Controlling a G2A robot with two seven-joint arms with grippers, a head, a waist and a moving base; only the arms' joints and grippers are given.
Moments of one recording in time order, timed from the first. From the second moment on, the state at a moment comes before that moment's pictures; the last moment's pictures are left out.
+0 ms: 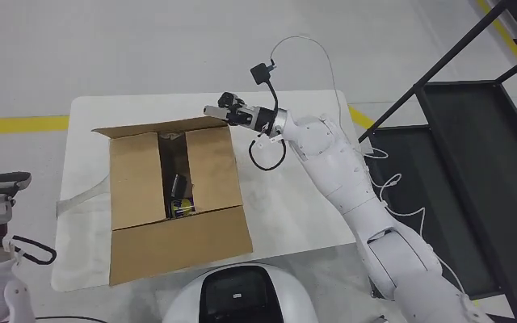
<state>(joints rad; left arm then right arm) 1.80 -1.25 -2.09 -2.00 -0.44 -0.25 -0.32 -0.73 -1.43 1.07 -1.10 -0.11 -0.64 0.66</state>
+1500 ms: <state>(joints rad) 1.80 -1.26 -2.09 -1.98 -0.40 -0.26 -0.35 -0.86 -1.38 1.03 -1.45 -0.05 -0.32 1.07</state>
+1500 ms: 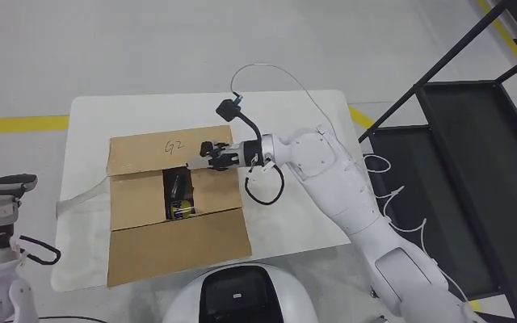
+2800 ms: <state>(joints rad) 1.83 -1.28 -2.10 -1.97 -0.41 -0.34 -0.34 -1.10 -1.29 1.17 -1.71 0.07 0.07 1.29</state>
